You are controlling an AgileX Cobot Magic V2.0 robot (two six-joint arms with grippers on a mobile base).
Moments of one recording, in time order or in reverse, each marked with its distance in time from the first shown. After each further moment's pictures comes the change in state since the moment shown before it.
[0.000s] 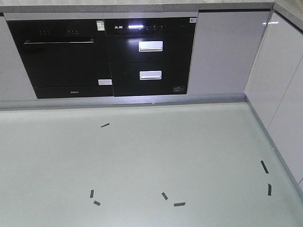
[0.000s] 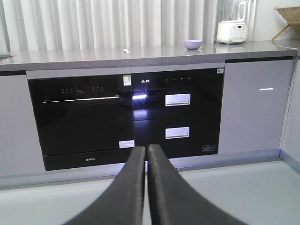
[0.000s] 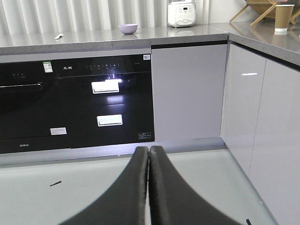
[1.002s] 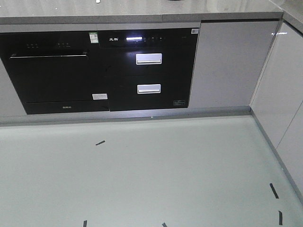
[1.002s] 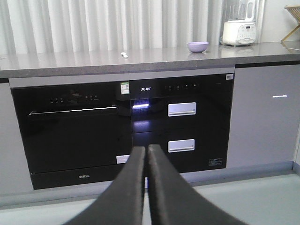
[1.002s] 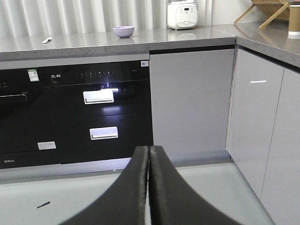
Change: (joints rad) left arm 0.000 0.000 0.000 0.000 0.000 0.000; right arm 0.000 0.000 0.000 0.000 0.000 0.000
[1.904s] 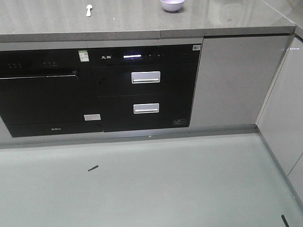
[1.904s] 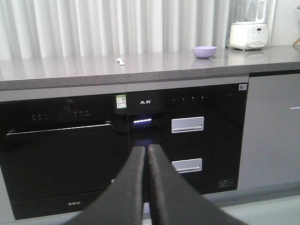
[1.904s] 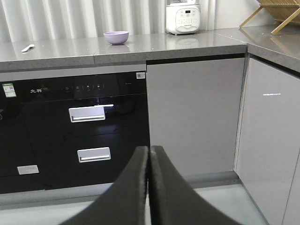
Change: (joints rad) left arm 0.000 0.000 0.000 0.000 0.000 0.000; right arm 0.000 0.000 0.000 0.000 0.000 0.000
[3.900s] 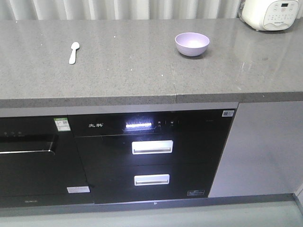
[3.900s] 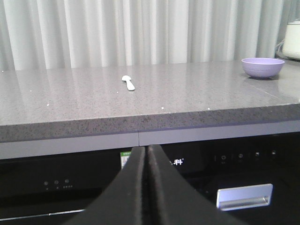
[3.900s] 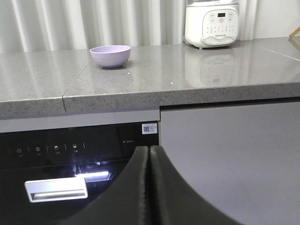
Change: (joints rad) left arm 0.000 0.000 0.000 0.000 0.000 0.000; right arm 0.000 0.000 0.000 0.000 0.000 0.000
